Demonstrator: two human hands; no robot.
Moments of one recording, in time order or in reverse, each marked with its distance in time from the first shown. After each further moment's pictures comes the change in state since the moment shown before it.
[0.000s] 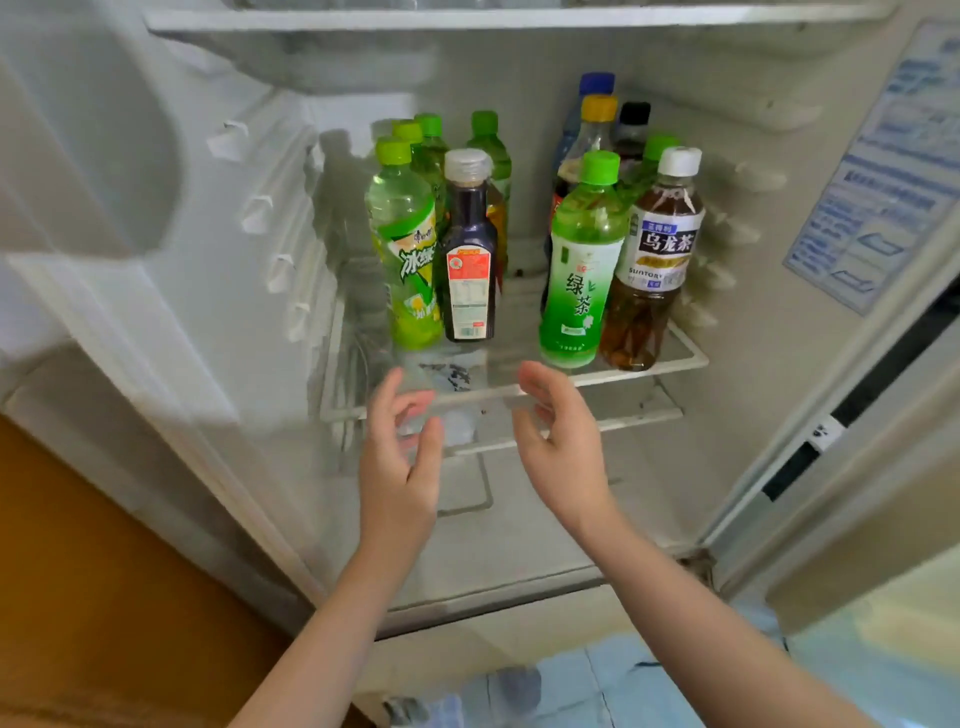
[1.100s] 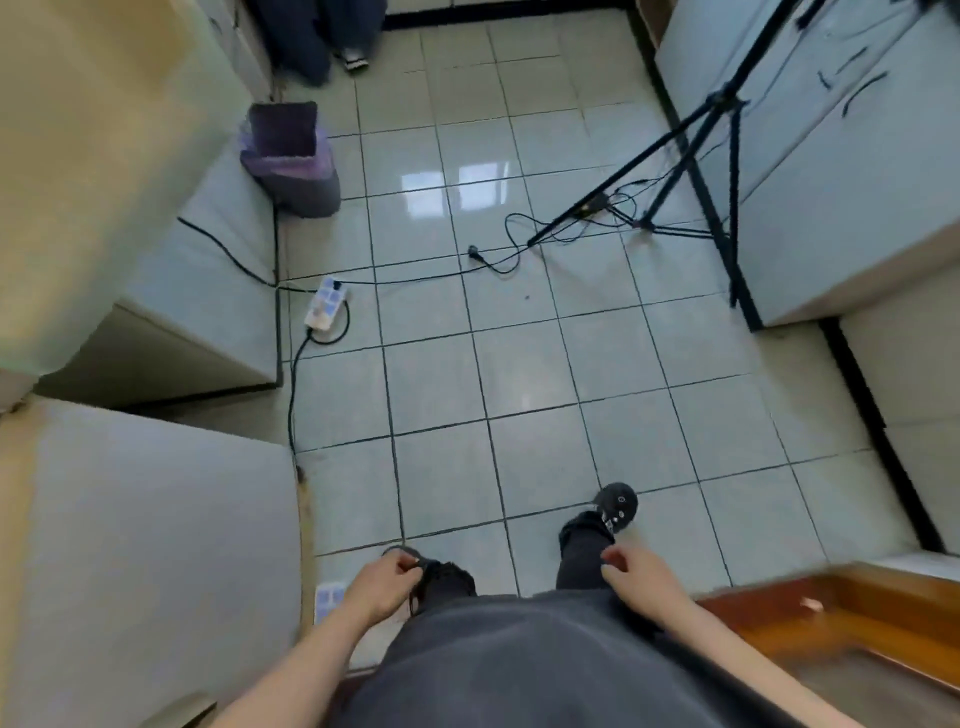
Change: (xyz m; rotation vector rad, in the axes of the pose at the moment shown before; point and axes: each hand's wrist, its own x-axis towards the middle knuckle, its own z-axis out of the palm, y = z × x) left_hand -0.483 -0.061 0.091 1.034 -2.268 -0.037; right_hand -0.747 0.054 -0.101 0.035 0.540 1.834
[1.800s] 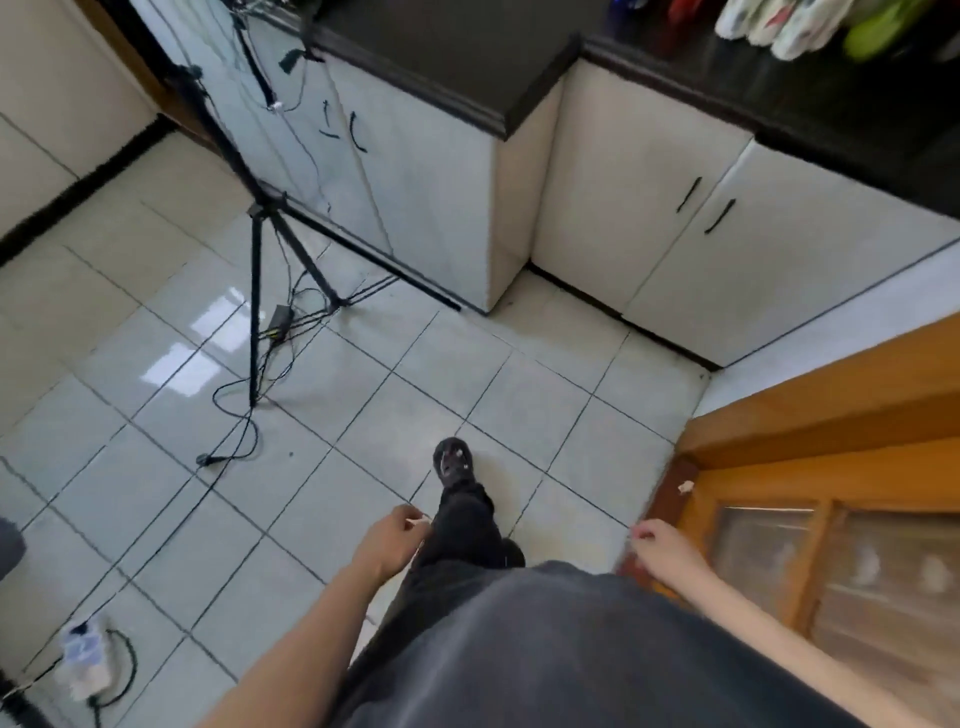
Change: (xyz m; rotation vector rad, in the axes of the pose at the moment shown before) left_hand 0.071 0.531 0.112 0.576 -0.109 0.364; right_hand 0.042 0.310 -0.210 0.790 0.305 0.496
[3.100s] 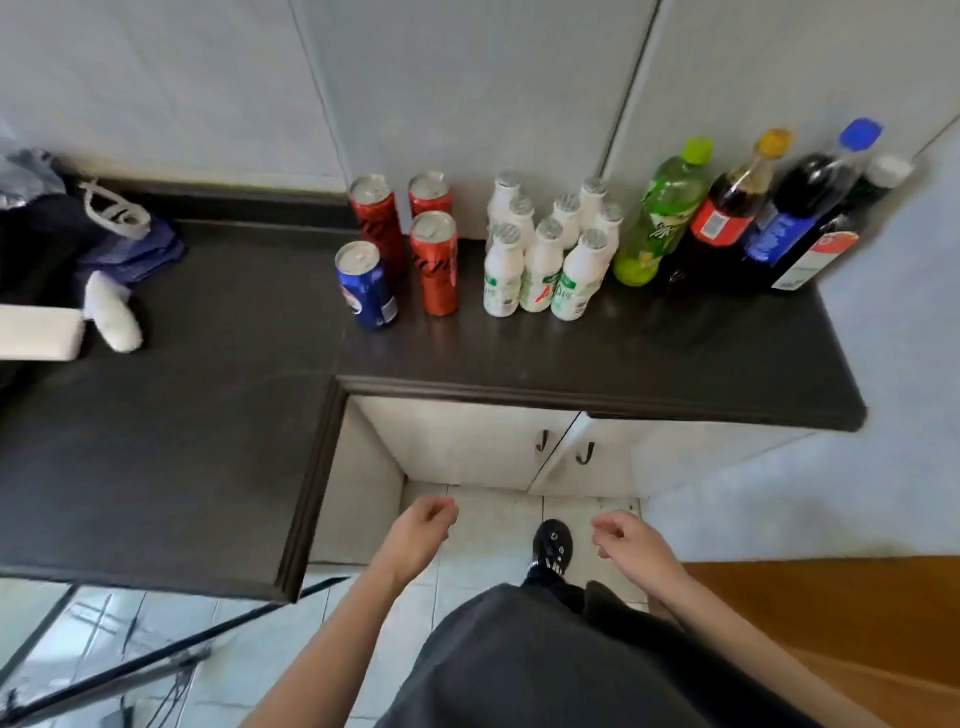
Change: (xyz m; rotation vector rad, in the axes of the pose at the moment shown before) left_hand 0.257 0.578 -0.158 0.005 -0.192 0.453; right_hand 0.263 -0.198 -0.372 0.525 0.251 0.007
